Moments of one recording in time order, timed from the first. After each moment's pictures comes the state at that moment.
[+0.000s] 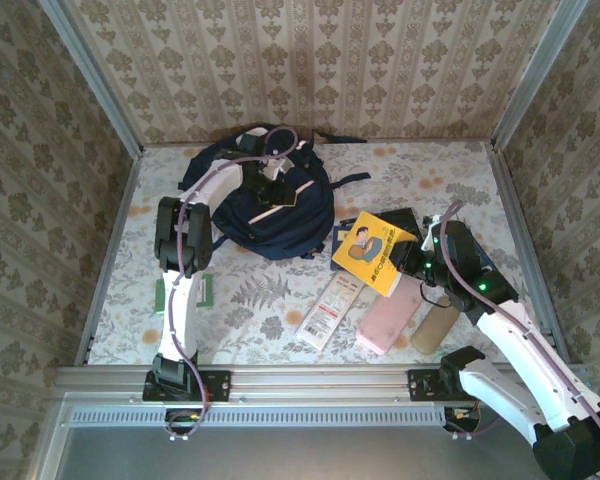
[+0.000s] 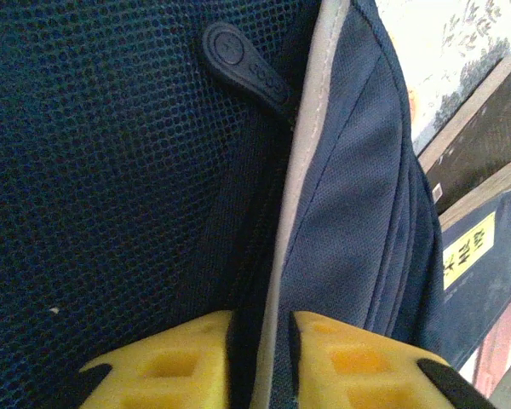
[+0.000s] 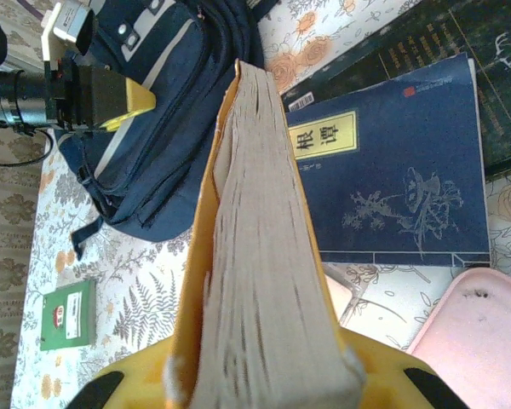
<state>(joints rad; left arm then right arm) -0.35 2.30 1.94 -0.84 0.64 -0.11 0.32 0.81 0.72 -0.56 -0.16 0.72</state>
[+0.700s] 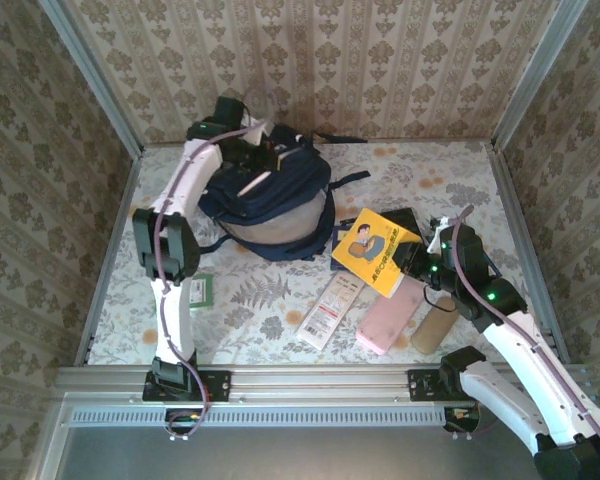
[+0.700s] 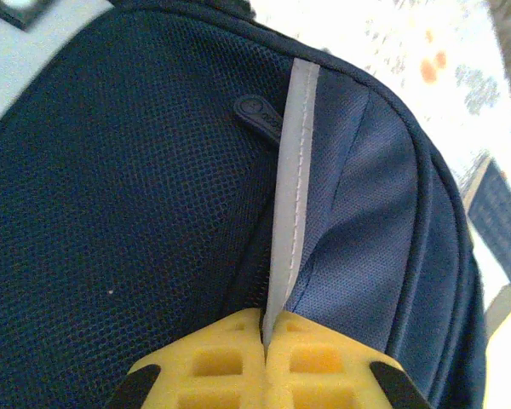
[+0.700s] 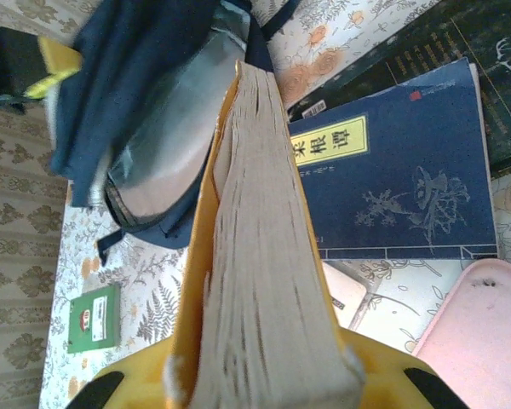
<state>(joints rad) -0.29 2.13 2.15 -0.98 0.55 -0.15 0.32 0.74 0.72 -0.58 -0.17 0.77</state>
